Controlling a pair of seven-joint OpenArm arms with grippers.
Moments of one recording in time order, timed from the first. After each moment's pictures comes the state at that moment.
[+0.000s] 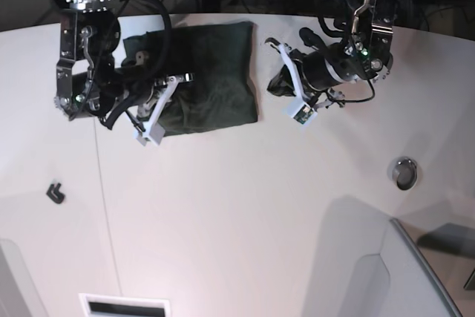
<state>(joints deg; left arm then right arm) 13.2 -13.6 3.2 91.0 -14.7 -35.9 42.7 -3.0 -3.7 6.2 89.2 26.5 18.6 -84.3</state>
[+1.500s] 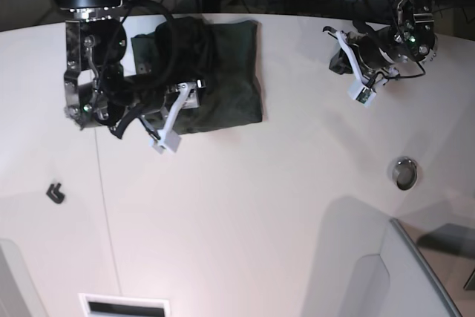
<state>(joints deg) 17.6 -17.1 -12.4 85.1 -14.3 -41.1 43.0 -0.5 -3.9 2.7 86.2 31.7 18.6 -84.4</state>
